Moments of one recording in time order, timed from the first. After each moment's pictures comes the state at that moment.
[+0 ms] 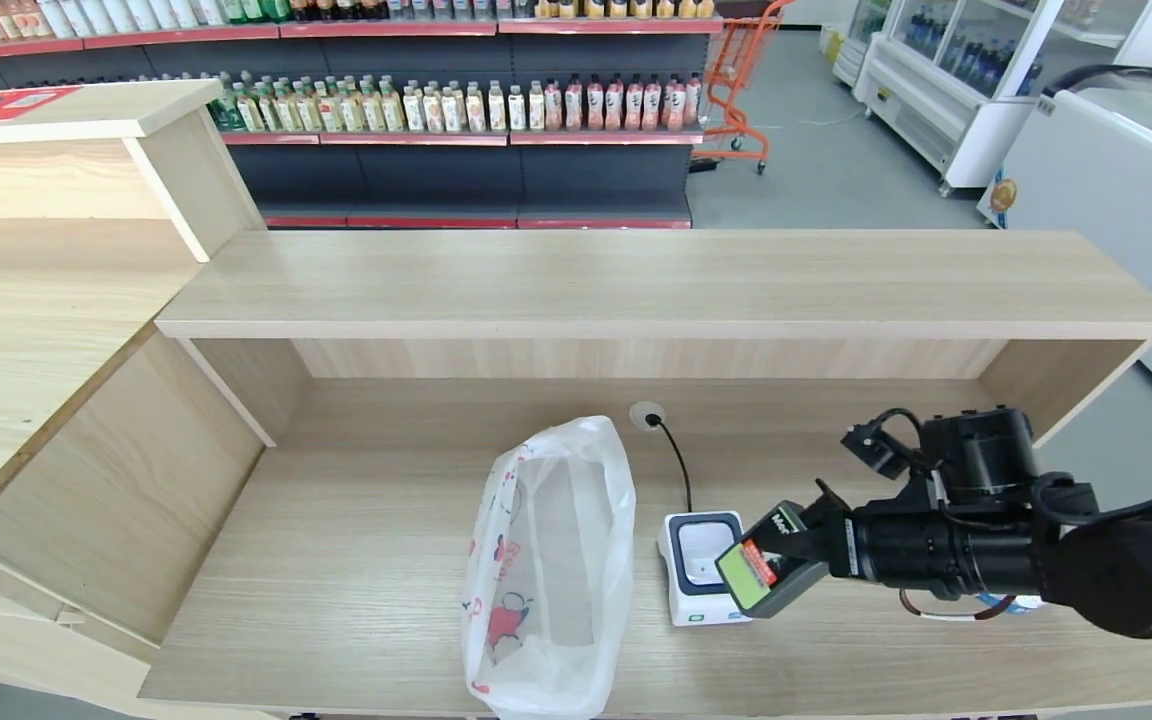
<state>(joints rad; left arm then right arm) 0.00 0.00 0.00 0.00 0.00 0.01 0.25 1.85 -0.62 -0.54 0.51 0.31</state>
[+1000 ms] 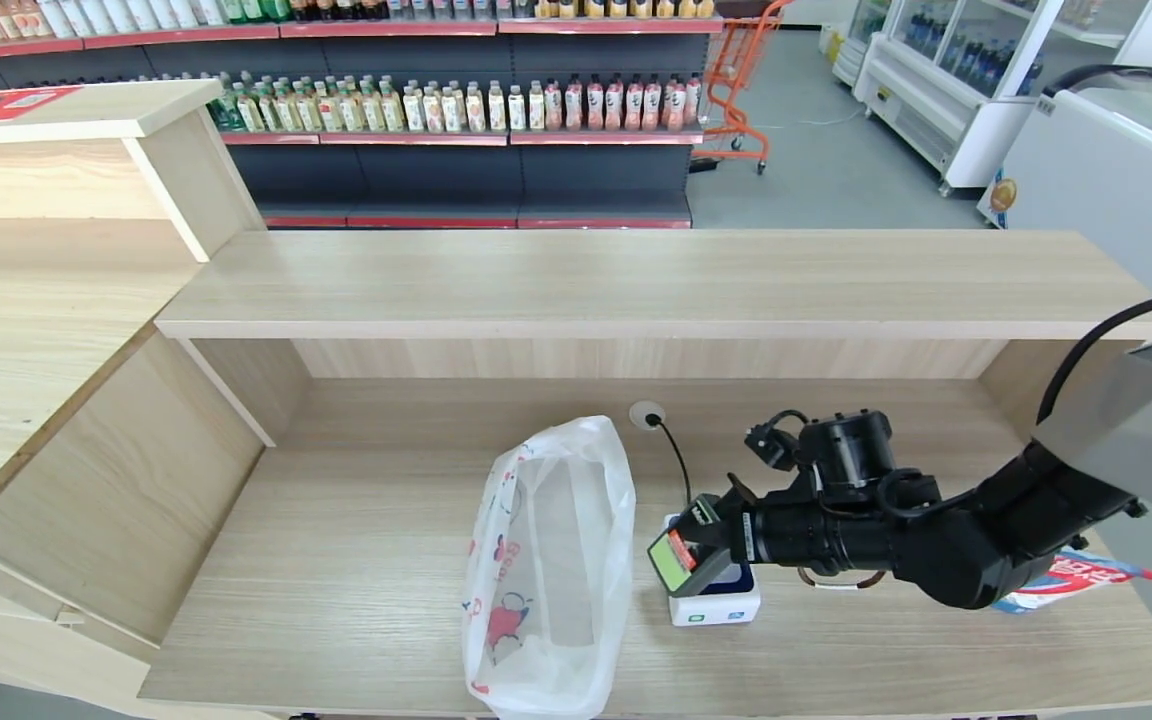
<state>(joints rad) 0.00 0.00 0.00 0.00 0.00 0.01 0.38 2.11 -0.83 -0.63 0.43 0.29</state>
